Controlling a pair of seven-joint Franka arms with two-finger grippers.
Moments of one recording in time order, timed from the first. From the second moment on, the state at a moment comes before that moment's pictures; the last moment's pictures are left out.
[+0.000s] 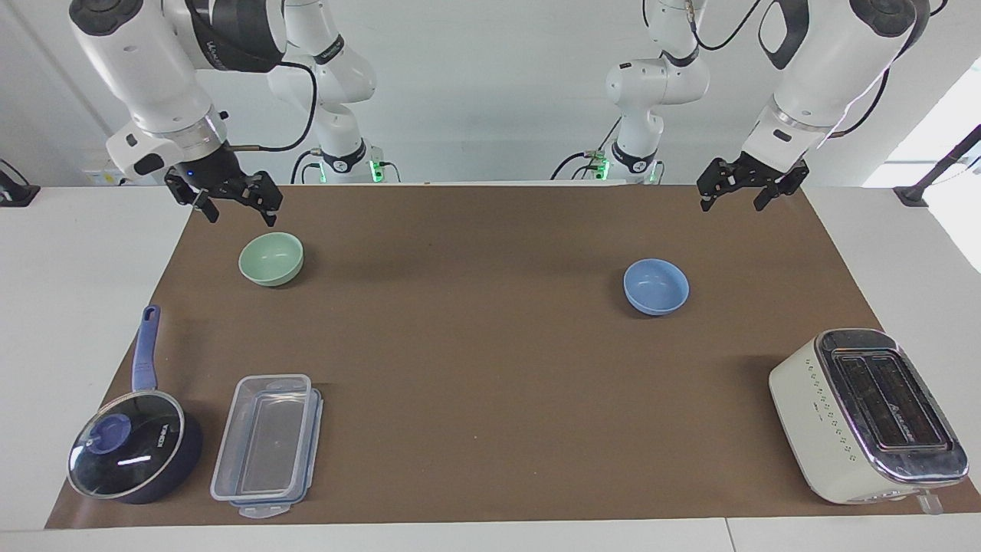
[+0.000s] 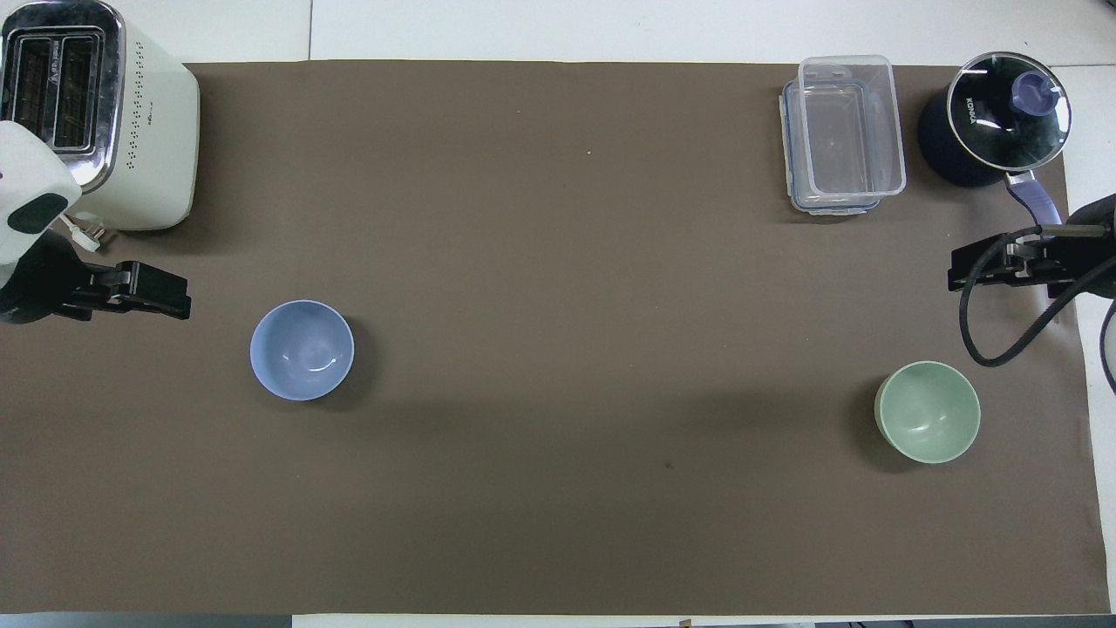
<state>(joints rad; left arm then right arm) 0.00 -0.07 -0.13 -1.70 -0.03 1.55 -0.06 -0.01 -0.04 -0.01 -1.70 -0.02 1.61 0.09</state>
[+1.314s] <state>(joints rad) 0.01 -0.02 -0.12 -1.99 -0.03 1.92 -0.03 -0.02 -0.04 -0.01 -1.72 -0.02 1.62 0.07</state>
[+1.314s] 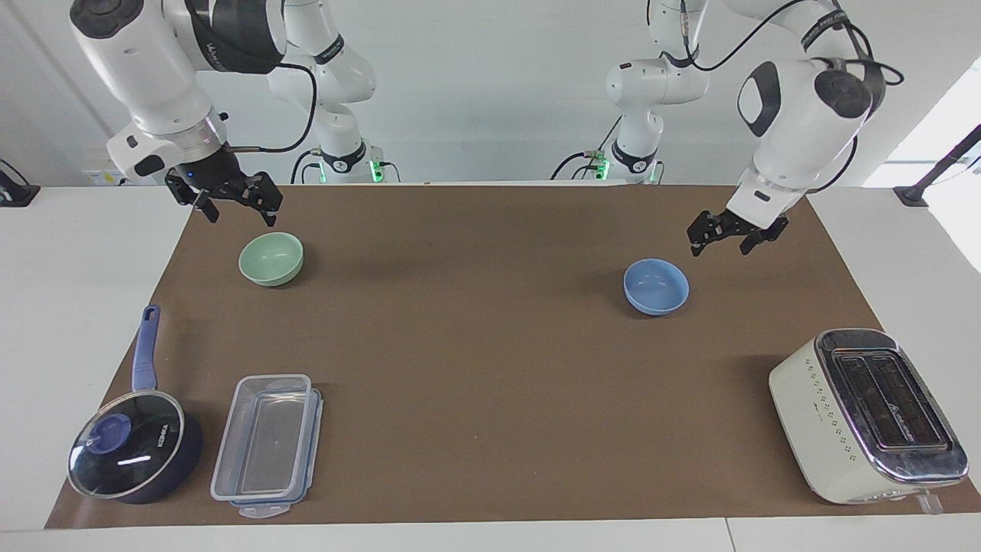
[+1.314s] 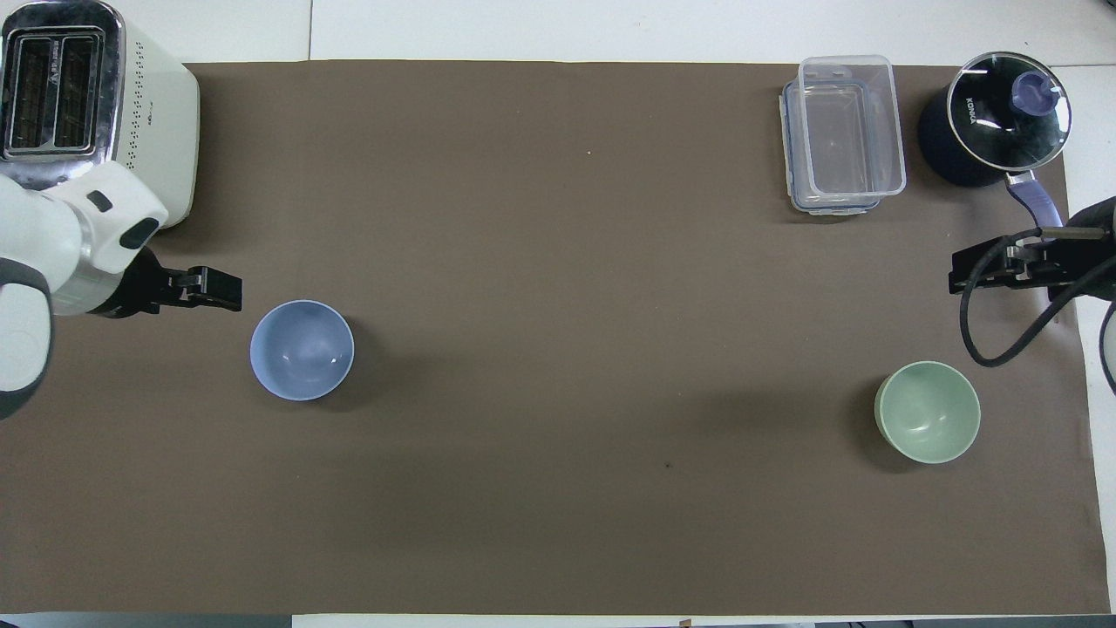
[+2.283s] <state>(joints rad) 0.01 0.05 -0.12 -2.23 -0.03 2.18 0.12 -0.25 -0.23 -0.02 -2.34 -0.02 2.10 -0.21</state>
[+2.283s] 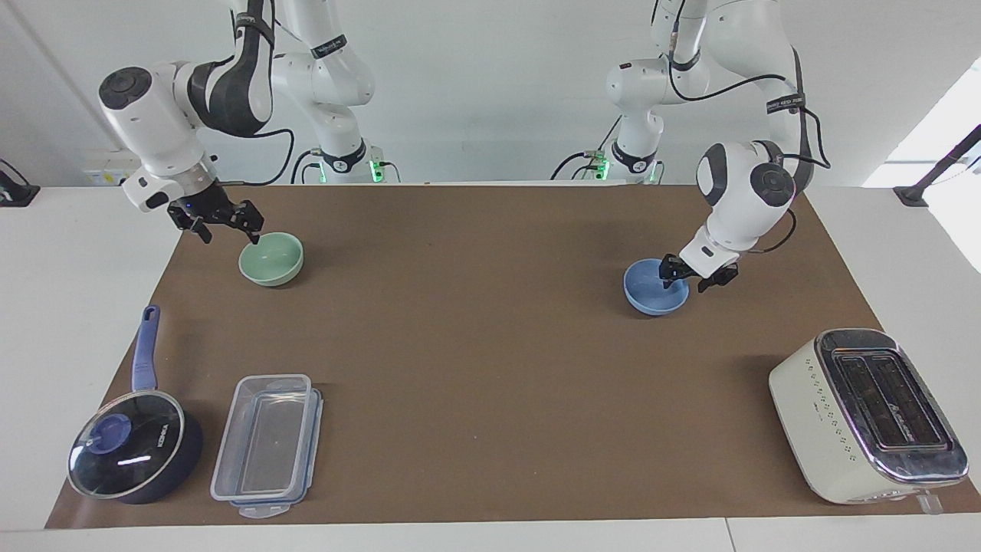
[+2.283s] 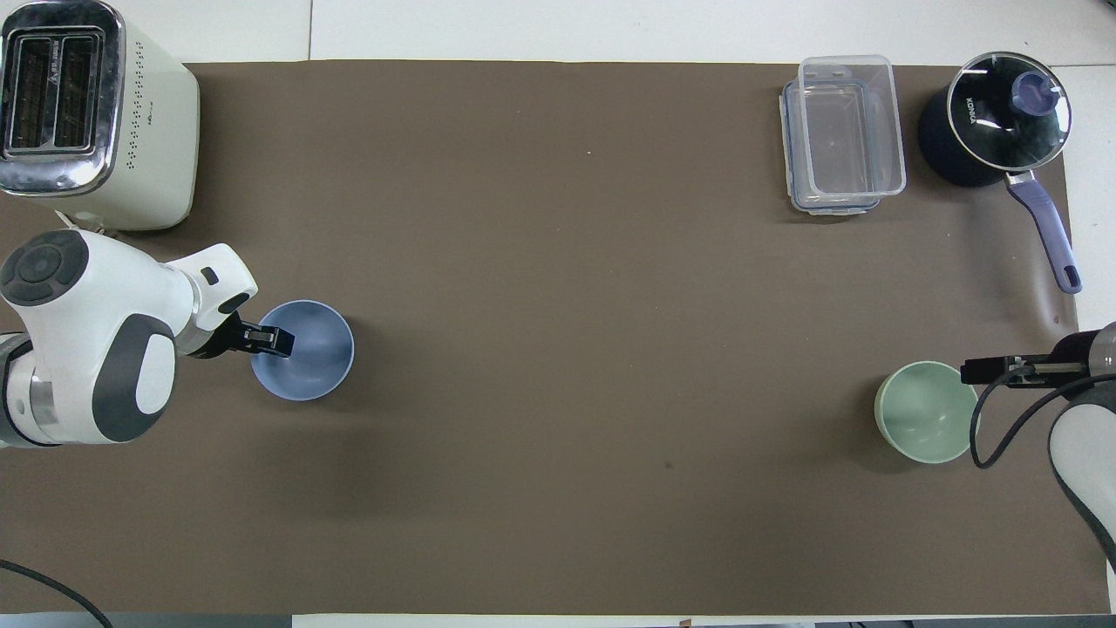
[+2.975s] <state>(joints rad) 0.00 0.06 -0.12 -2.16 -0.03 2.12 0.06 -0.32 -0.16 -0.02 -2.52 -0.02 2.32 -0.30</state>
